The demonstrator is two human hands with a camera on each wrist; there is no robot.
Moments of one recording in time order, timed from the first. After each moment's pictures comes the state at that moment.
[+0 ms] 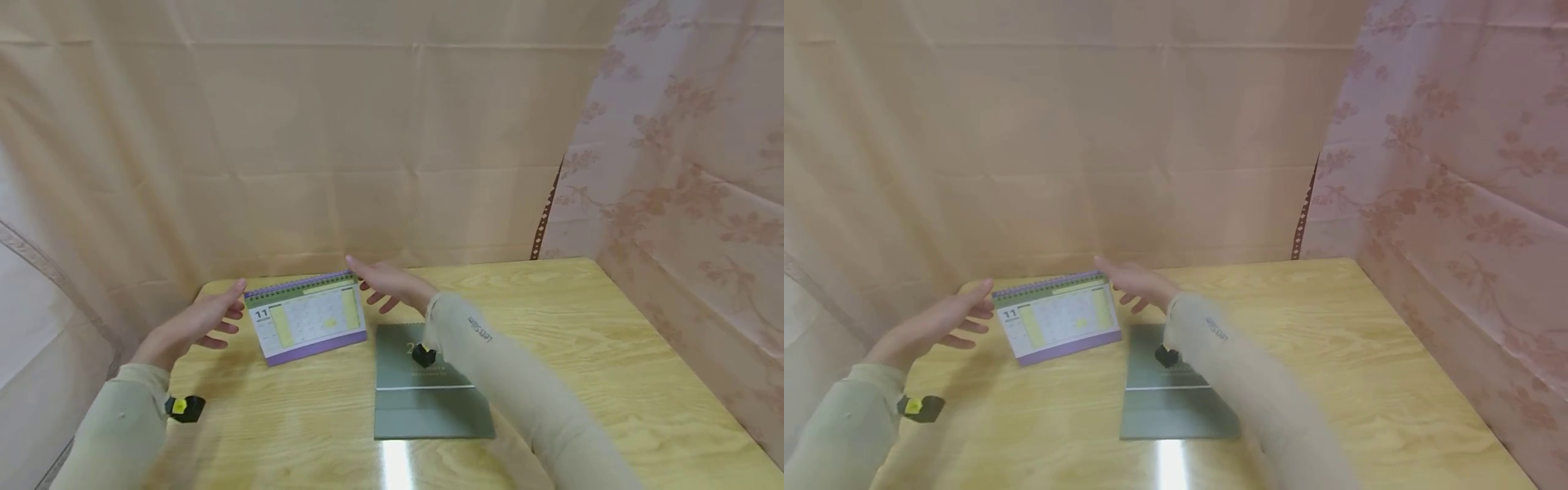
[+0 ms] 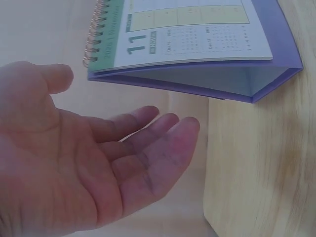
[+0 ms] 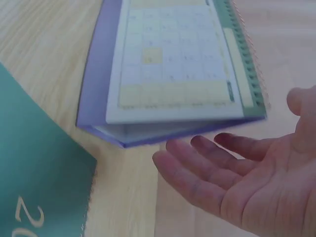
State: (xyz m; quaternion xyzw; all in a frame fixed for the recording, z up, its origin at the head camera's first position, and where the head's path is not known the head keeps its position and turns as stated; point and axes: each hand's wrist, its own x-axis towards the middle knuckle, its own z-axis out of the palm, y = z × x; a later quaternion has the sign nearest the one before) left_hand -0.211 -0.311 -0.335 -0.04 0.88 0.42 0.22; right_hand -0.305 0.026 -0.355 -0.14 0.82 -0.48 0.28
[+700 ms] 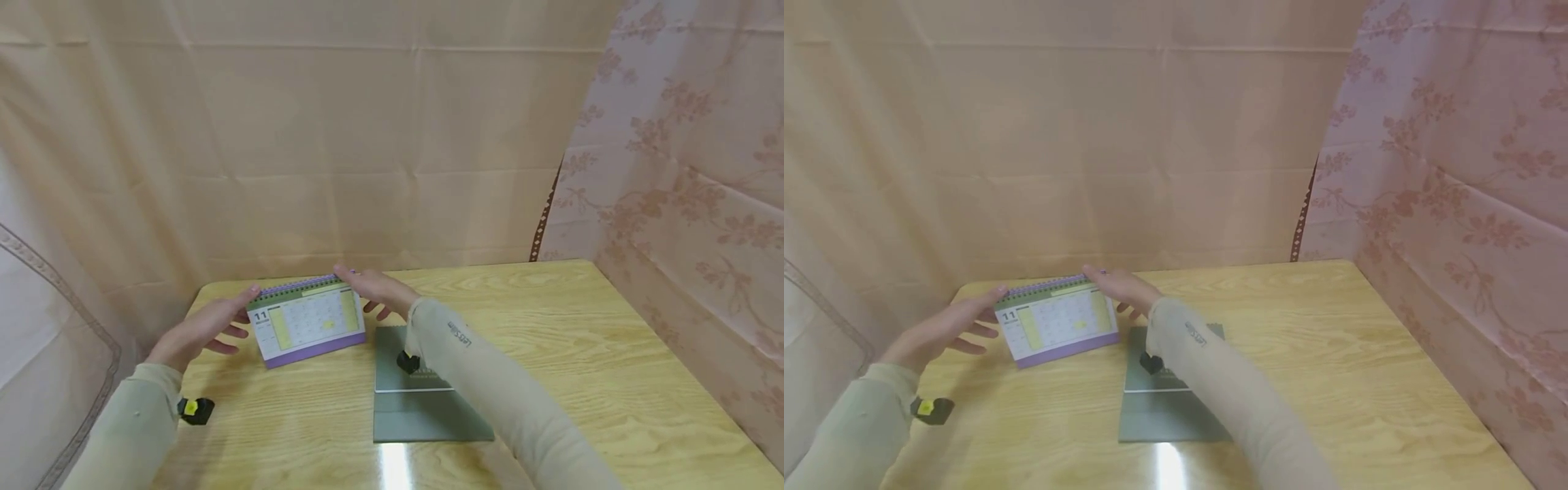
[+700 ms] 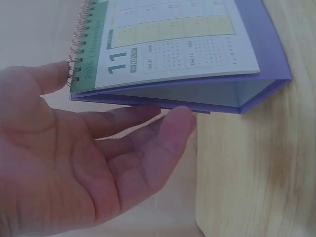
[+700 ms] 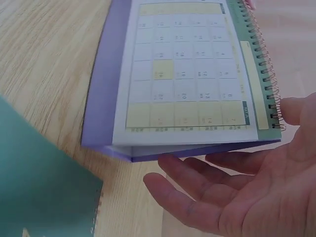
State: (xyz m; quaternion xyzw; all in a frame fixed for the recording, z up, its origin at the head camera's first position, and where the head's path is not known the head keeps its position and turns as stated) left_hand -0.213 -0.299 -0.345 -0.05 0.87 0.44 0.22; right_hand -0.294 0.003 -0.361 -0.09 0.84 -0.45 0.28
